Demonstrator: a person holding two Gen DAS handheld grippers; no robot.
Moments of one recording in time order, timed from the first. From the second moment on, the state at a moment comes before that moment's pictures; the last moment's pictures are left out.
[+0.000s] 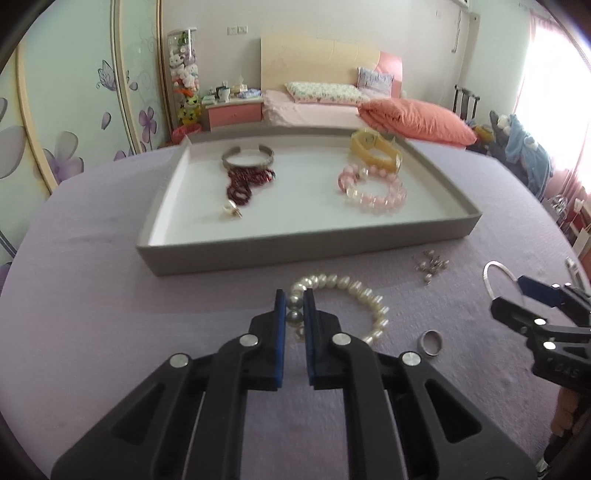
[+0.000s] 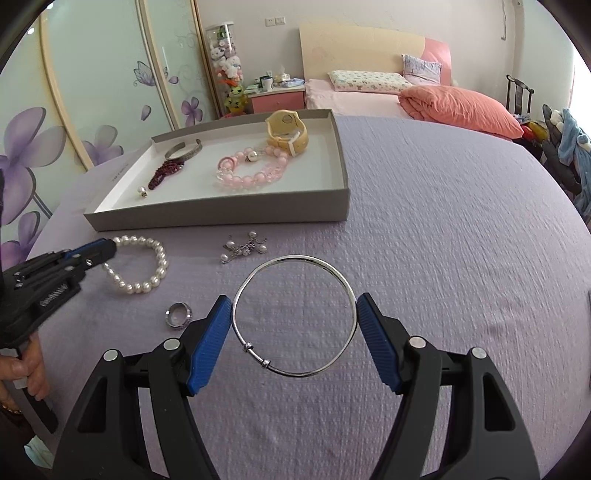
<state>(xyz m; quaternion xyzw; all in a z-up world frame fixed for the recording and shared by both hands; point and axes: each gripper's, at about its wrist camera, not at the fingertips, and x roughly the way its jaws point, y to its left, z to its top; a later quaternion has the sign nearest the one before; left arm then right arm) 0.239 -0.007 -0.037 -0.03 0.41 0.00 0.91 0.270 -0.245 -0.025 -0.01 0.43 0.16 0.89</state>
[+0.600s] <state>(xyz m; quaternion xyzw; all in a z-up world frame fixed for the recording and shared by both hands) 0.203 0.016 0.040 -0.07 0.32 -0.02 0.94 0.266 -0.233 -0.001 -0.01 0.40 0.18 0.90</state>
